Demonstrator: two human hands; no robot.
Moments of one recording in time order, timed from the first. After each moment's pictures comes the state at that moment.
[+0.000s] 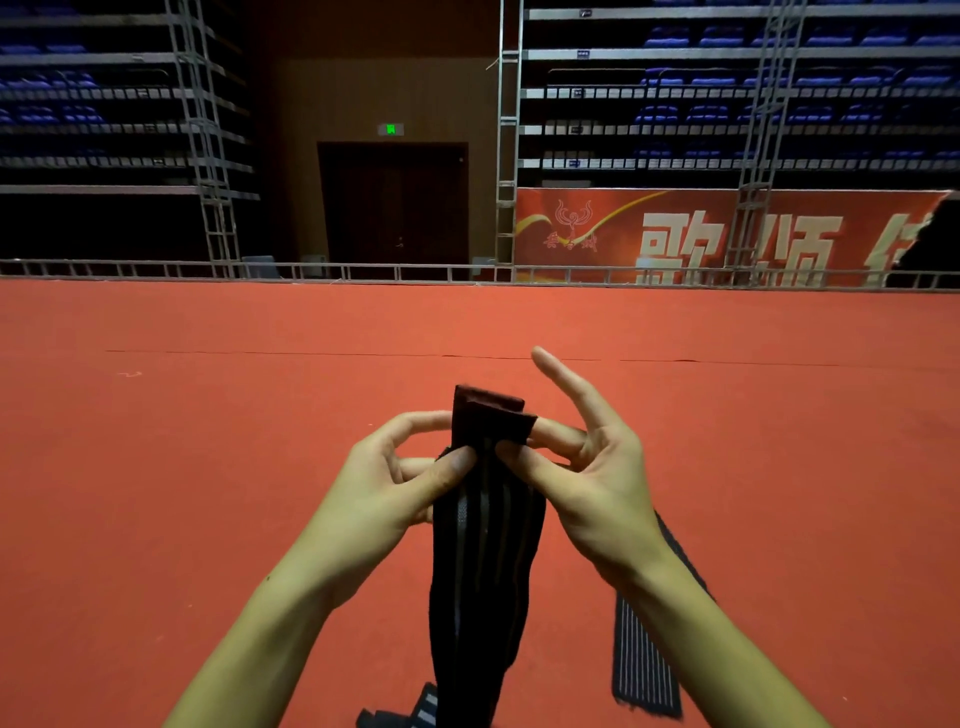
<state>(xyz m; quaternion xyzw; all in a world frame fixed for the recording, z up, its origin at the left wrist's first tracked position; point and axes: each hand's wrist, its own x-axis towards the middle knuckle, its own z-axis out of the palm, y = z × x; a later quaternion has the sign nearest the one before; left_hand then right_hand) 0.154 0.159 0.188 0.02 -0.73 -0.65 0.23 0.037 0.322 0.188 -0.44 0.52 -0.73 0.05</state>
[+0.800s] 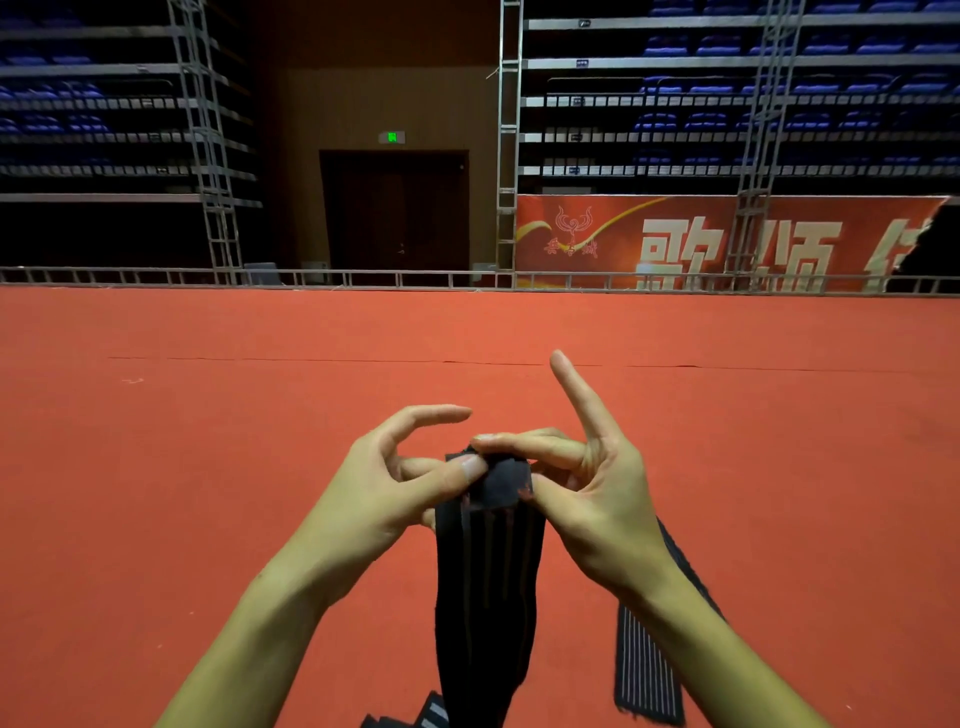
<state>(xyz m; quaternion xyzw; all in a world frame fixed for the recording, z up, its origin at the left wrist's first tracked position) 0.154 0.154 0.195 0.01 -0.74 -0.63 0.23 0.030 0.321 0.177 -0.50 0.53 -0.68 0.01</state>
